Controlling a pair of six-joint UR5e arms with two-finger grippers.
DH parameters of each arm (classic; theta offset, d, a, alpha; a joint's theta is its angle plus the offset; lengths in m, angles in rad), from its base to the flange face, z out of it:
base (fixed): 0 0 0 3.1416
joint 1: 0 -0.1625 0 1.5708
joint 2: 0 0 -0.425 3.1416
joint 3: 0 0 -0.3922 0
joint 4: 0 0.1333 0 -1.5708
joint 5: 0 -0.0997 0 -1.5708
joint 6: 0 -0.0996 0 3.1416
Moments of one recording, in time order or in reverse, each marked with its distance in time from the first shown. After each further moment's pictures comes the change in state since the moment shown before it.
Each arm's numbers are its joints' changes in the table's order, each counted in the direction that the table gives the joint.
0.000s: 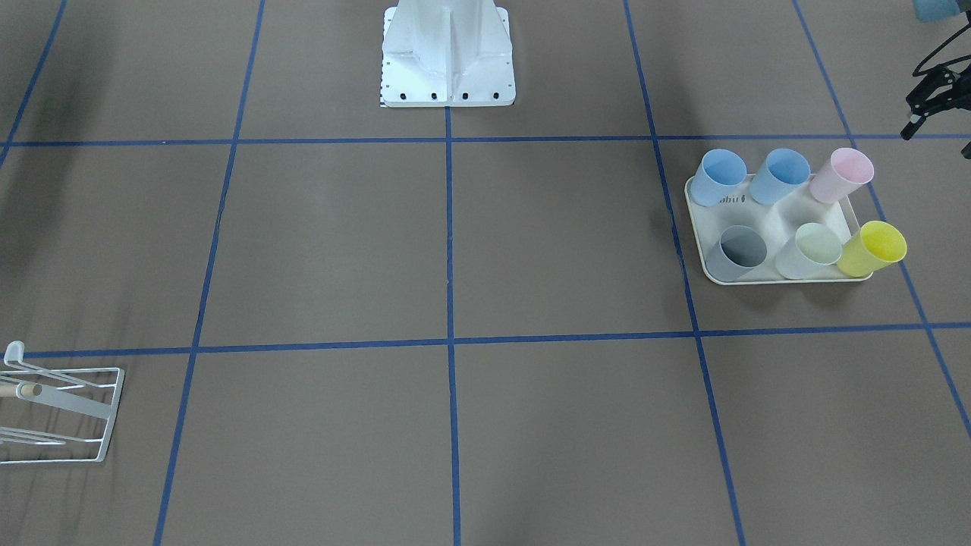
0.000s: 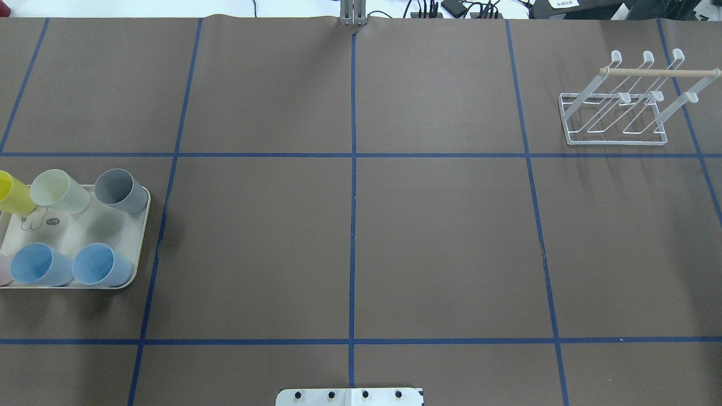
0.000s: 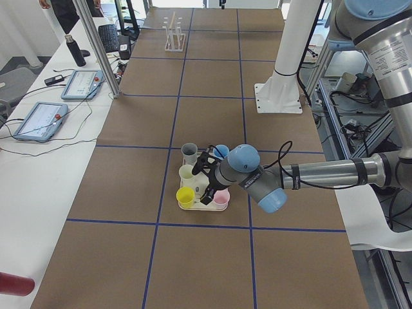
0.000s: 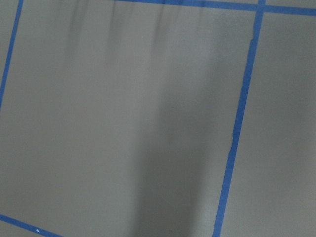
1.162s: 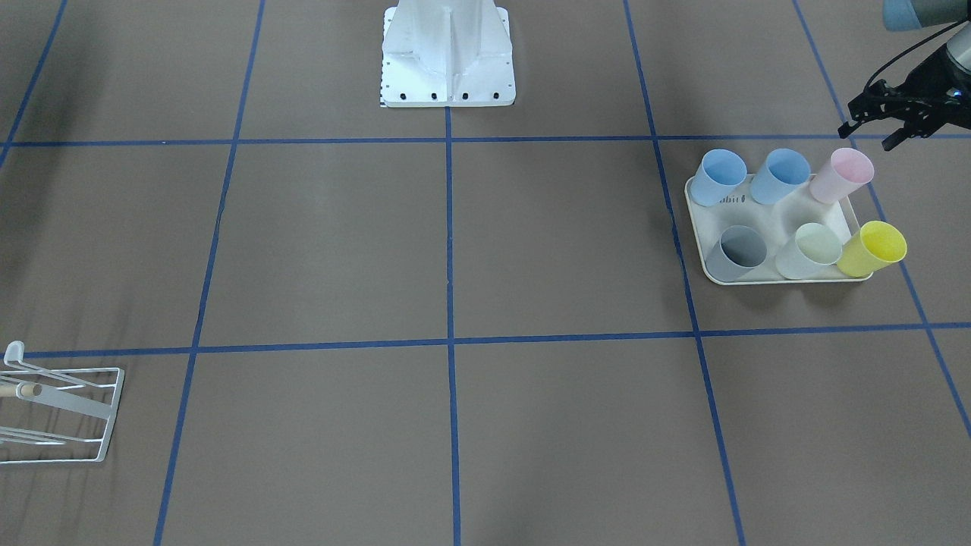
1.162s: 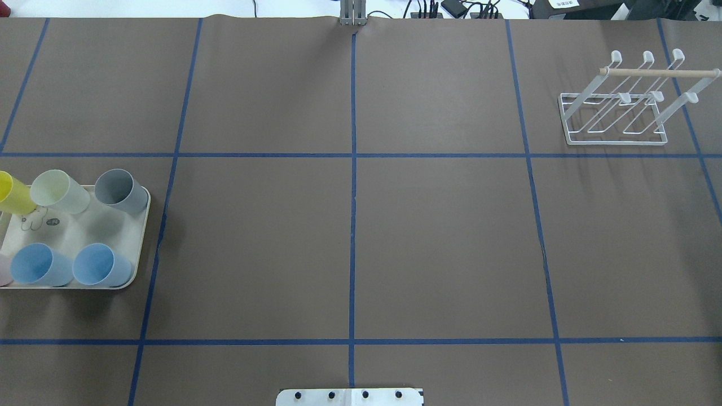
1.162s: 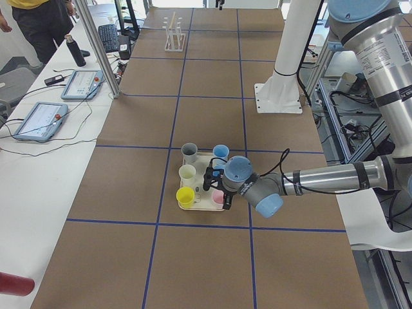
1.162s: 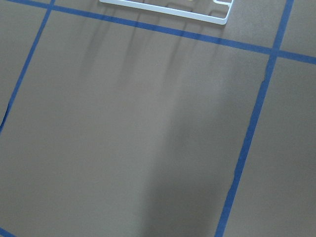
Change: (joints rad) left arm -0.210 0.002 0.072 0.014 0.072 0.266; right arm 0.000 -0.020 -0.079 0.232 -0.014 -0.009
